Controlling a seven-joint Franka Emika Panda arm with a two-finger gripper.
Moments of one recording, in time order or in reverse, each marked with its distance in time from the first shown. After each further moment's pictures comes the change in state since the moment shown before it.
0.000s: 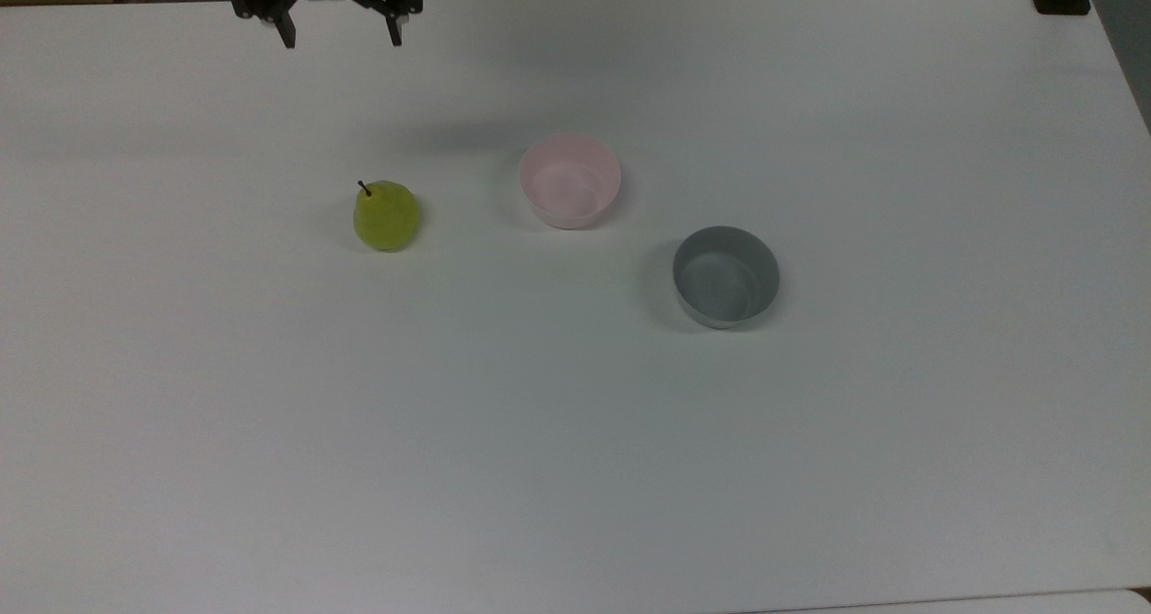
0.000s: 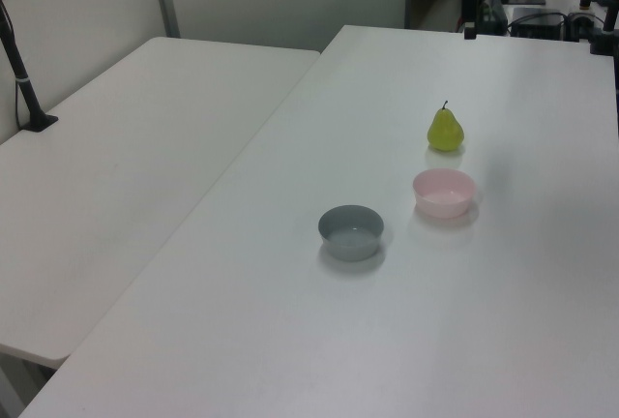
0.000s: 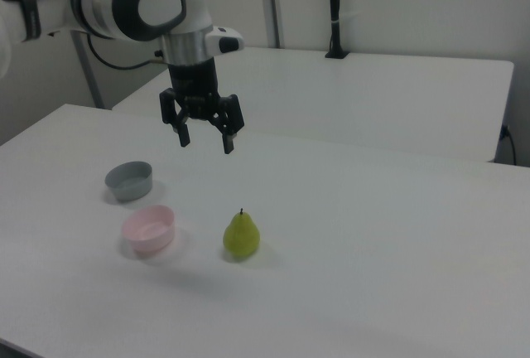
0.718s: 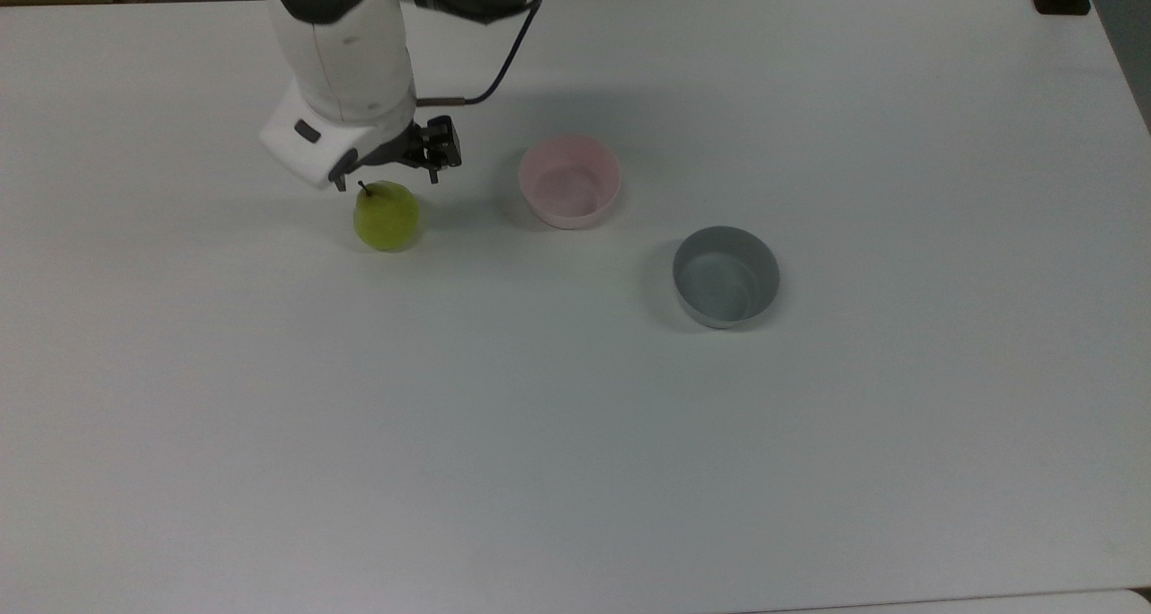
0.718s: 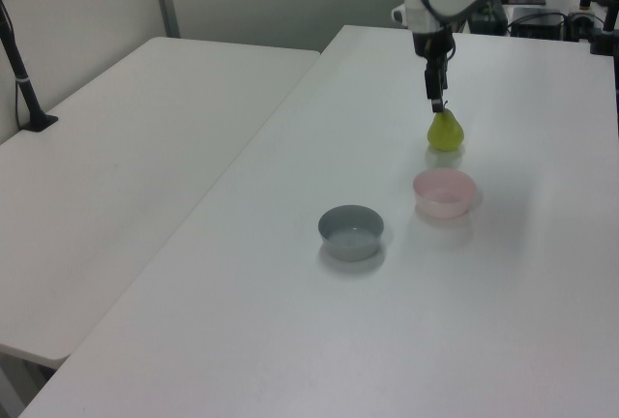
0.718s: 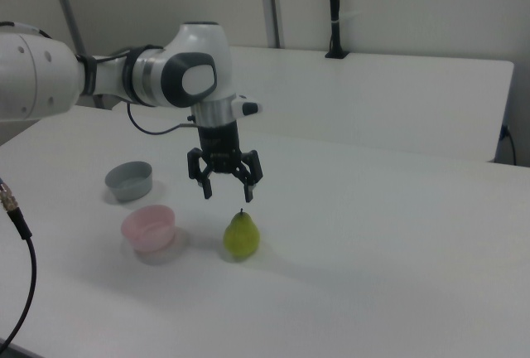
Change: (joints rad) arm 0.061 0.268 -0.021 -0.023 -0.018 0.185 -0.040
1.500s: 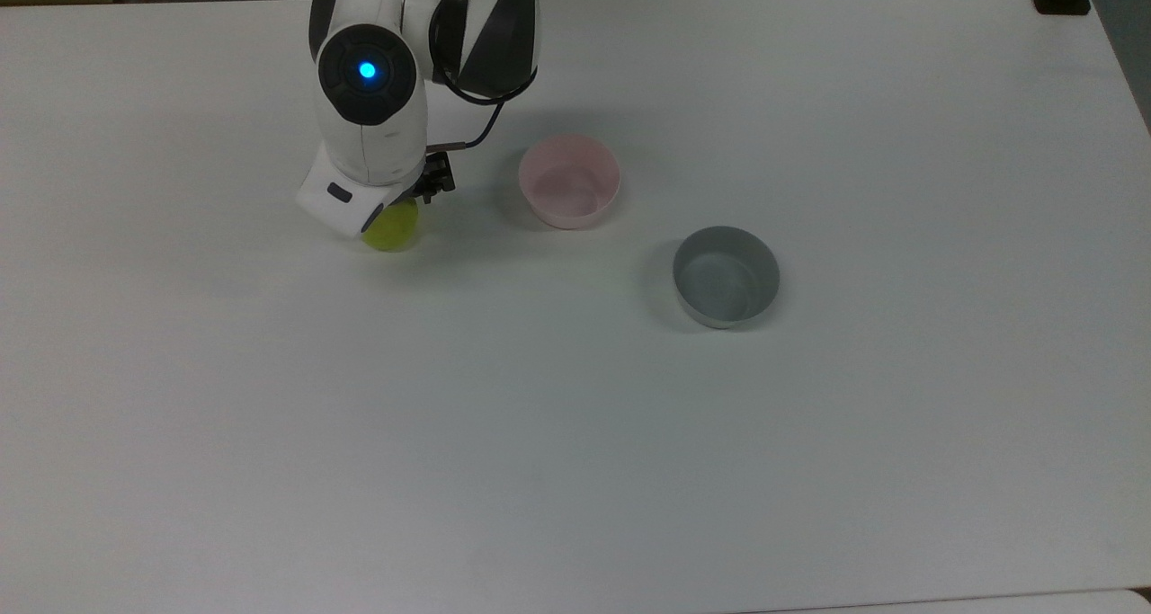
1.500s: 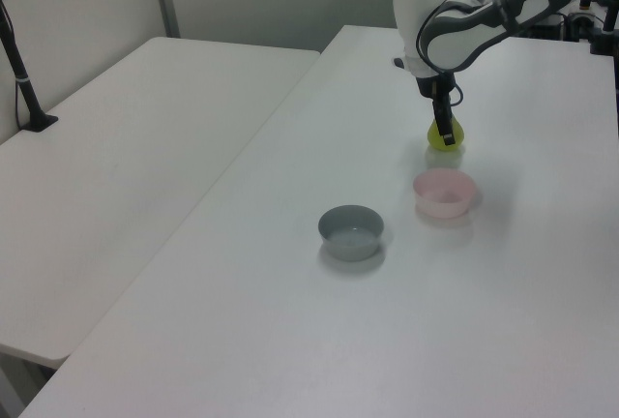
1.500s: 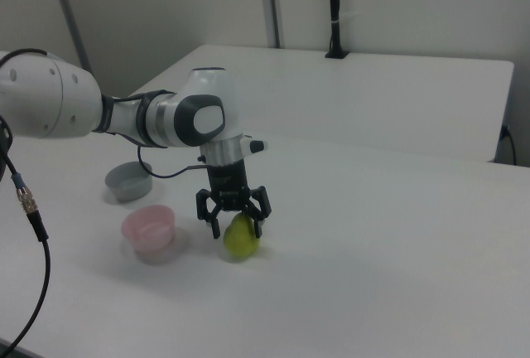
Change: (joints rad) arm 0.002 0.078 -0.003 -0.096 -0.080 0.104 -0.079
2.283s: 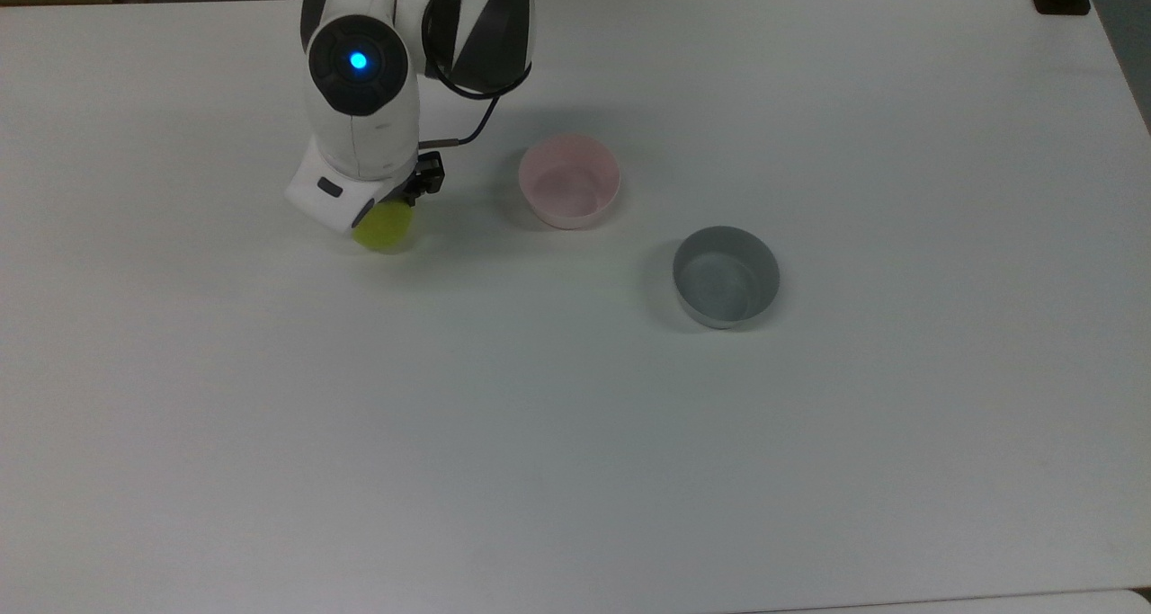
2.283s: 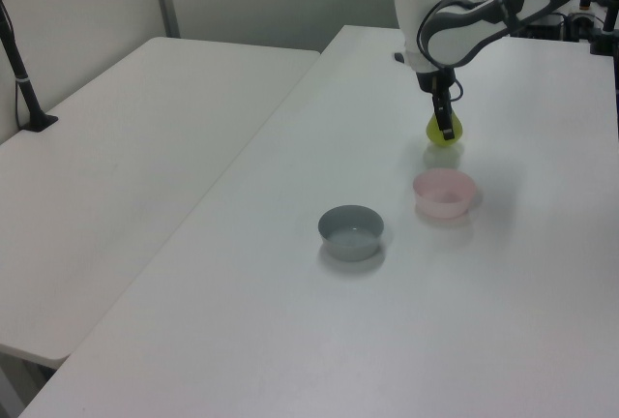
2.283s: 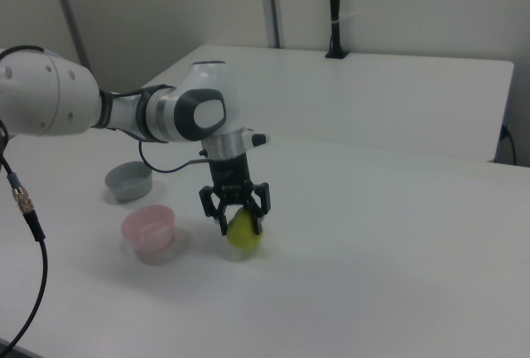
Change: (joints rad) arm -0.001 -0.016 -0.010 0.010 -0.005 0.000 -0.005
